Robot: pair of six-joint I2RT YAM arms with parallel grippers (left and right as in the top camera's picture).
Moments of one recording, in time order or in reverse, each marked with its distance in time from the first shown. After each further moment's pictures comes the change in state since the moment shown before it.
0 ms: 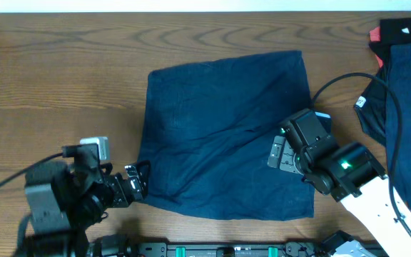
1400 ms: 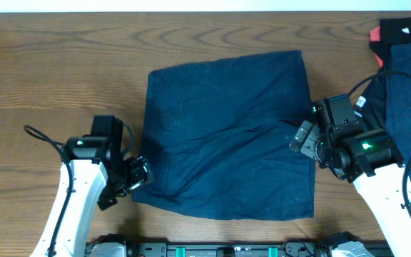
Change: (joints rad) left arm -0.153 0.572 -0.192 -0.019 -0.324 -0.381; right arm -0.273 0.022 -0.002 0.006 -0.045 0.025
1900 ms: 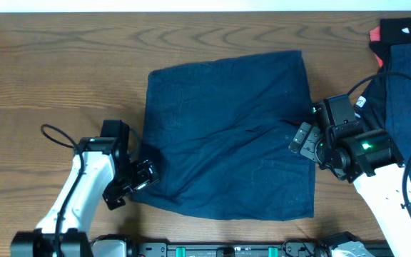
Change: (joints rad) left arm 0.000 0.137 -0.095 0.167 0.043 -0.002; right arm 0.000 0.000 0.000 -0.013 -0.020 -0.019
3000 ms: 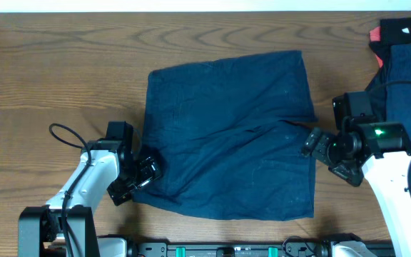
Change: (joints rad) left arm 0.000 0.089 -0.080 0.238 0.003 -0.027; right arm -0.185 0.063 -0.024 -0.081 -0.148 -0.089
